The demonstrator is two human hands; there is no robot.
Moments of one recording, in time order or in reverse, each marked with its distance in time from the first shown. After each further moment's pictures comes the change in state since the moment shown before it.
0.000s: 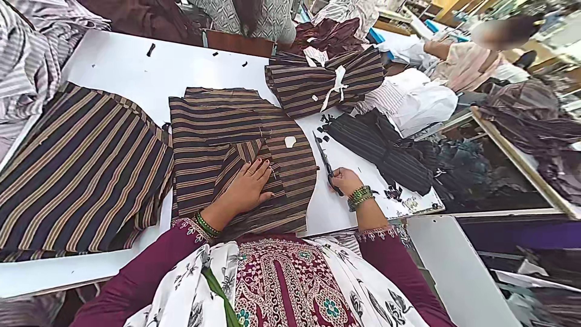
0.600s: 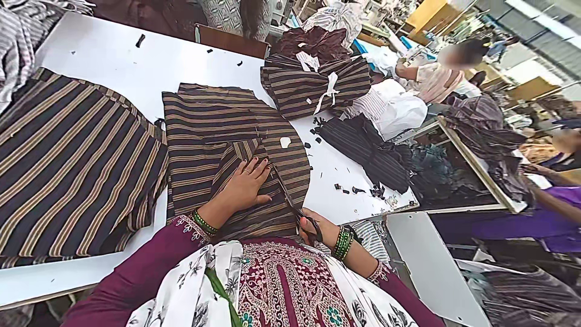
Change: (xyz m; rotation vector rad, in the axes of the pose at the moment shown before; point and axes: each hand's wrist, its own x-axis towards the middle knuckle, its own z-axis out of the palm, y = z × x) left_hand -0.001 0.001 -0.008 -0.032 -0.040 0.020; right_hand -0.101 0.009 0.070 0.436 -0.593 -0.179
